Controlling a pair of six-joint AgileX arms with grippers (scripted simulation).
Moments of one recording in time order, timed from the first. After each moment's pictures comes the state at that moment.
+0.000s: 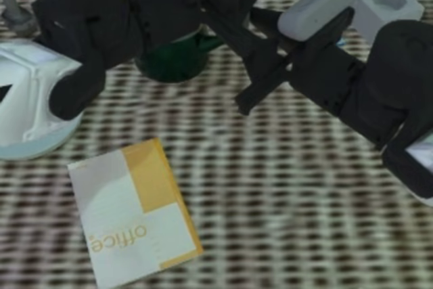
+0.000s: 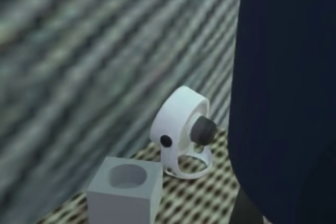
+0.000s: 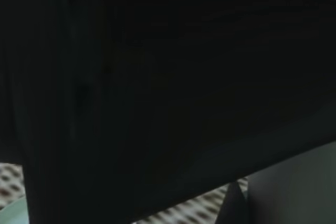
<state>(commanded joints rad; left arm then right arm) -0.54 1.56 0.98 0.56 0.46 0.01 0.63 1.61 0.75 0.89 -0.15 0.02</state>
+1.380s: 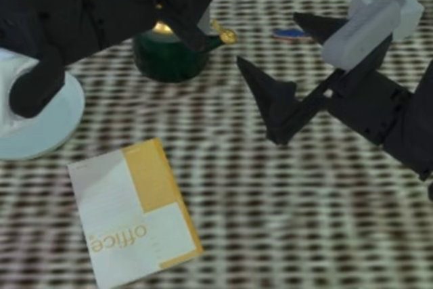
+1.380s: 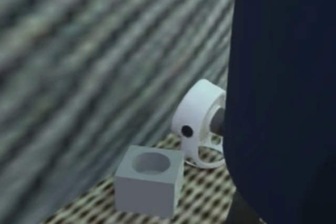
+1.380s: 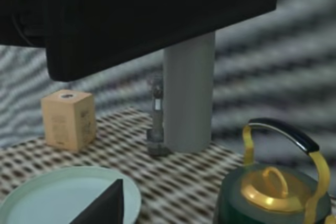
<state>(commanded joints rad) -0.43 1.51 0.92 0.55 0.55 0.01 0.60 1.42 0.58 0.87 -0.18 0.02</state>
